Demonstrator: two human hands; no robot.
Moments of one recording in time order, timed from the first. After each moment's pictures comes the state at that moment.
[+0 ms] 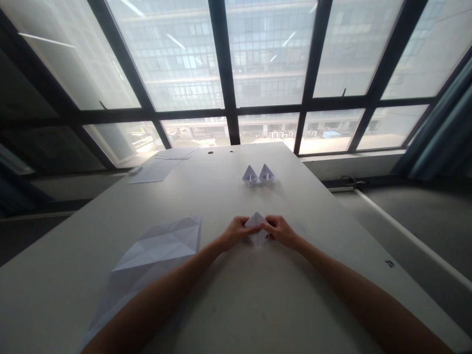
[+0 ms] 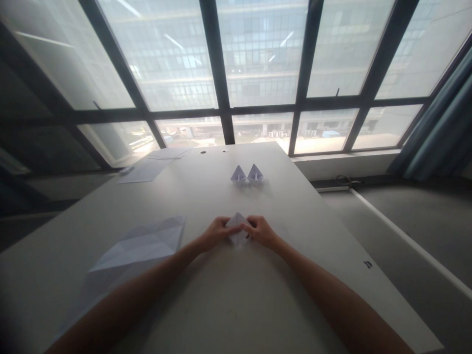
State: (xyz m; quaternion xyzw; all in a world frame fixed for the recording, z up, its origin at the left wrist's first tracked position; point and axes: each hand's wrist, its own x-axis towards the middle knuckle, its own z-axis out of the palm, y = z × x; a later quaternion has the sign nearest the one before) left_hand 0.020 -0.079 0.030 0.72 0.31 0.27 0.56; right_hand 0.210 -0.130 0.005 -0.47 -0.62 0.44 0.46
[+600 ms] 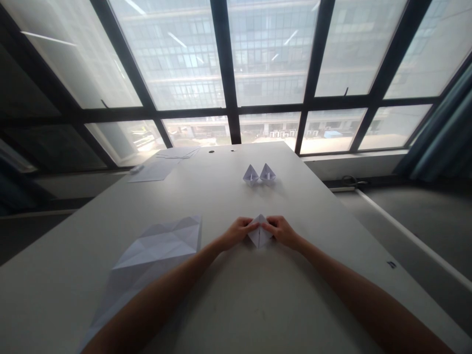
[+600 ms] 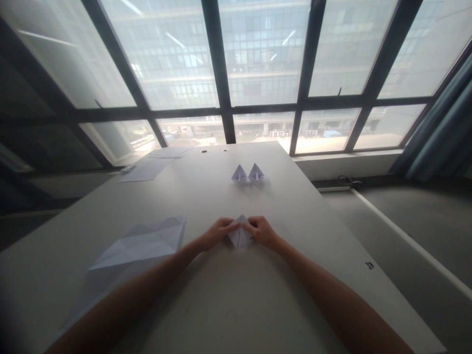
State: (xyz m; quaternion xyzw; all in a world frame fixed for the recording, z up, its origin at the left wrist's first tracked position) left_hand 0.019 -0.074 0.026 0.73 0.28 0.23 0.58; right_hand 0.210 -0.127 0.002 -0.47 -0.61 0.44 0.46
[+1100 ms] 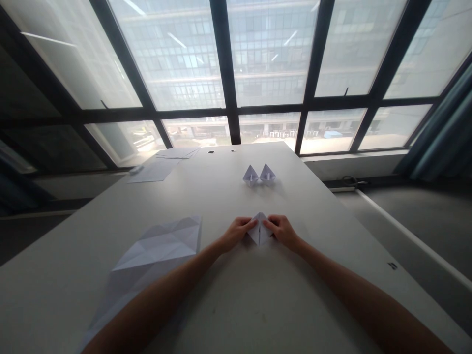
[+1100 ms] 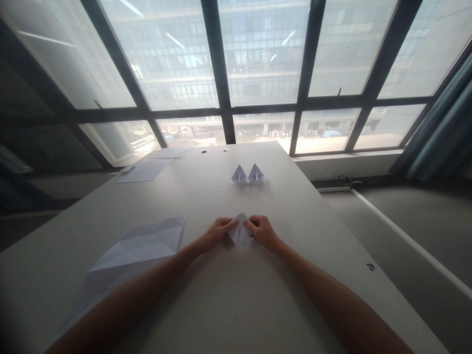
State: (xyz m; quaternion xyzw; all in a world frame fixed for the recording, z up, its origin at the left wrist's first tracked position) left_hand 0.021 -0.078 0.027 0.67 0.31 0.28 0.61; right_hand 0.208 -0.130 0.006 -0.49 -0.58 0.41 0.50
